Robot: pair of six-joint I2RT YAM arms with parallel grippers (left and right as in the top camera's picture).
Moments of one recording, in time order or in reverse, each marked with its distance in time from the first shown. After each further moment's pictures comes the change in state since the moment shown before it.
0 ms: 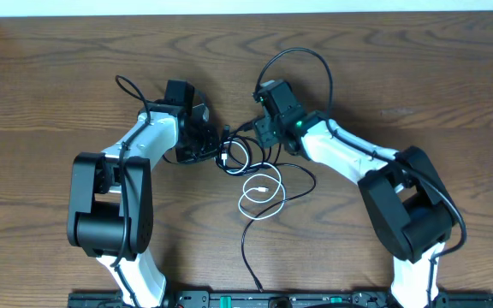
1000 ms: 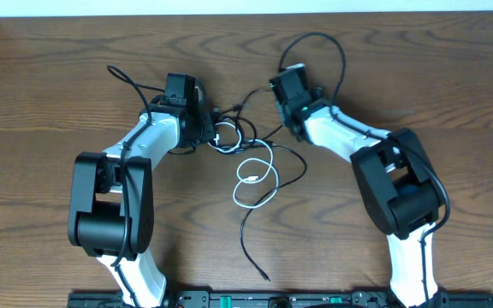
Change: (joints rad) left arm -0.005 0.001 -0.004 0.209 -0.203 0.000; right arm -0.101 0.137 0.102 -0.022 0.391 0.064
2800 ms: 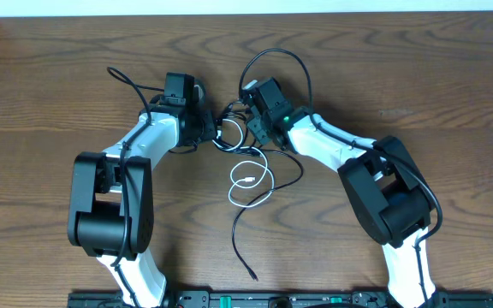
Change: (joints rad) left arm 0.002 0.000 0.000 0.021 0.047 -0.030; right arm 0.126 -0.008 0.008 0.016 -0.341 -0.287
